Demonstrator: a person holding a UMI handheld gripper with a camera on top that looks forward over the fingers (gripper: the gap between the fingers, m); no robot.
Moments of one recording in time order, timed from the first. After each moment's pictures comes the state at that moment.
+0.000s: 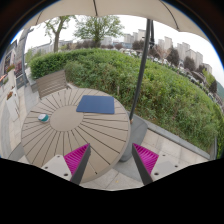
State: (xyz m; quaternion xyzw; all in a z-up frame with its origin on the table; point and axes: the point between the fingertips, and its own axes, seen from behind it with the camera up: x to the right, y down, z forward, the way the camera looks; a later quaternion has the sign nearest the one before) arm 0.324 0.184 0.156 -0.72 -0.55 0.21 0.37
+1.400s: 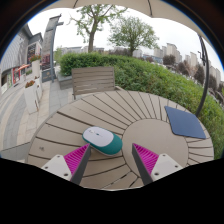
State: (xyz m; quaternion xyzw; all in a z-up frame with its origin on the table) arm -0.007 -0.141 -0.008 -0.61 -0.64 0.31 0.35
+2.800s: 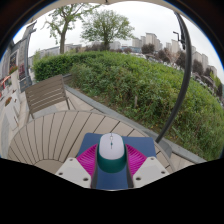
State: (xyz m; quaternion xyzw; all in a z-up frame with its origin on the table) arm -0.135 0.204 0.056 -0.70 -0.57 0.26 0.36
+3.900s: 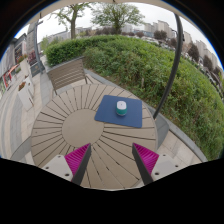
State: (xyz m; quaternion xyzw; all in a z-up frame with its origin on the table) arm 0.165 0.146 0.164 -0.70 -0.63 0.22 0.25
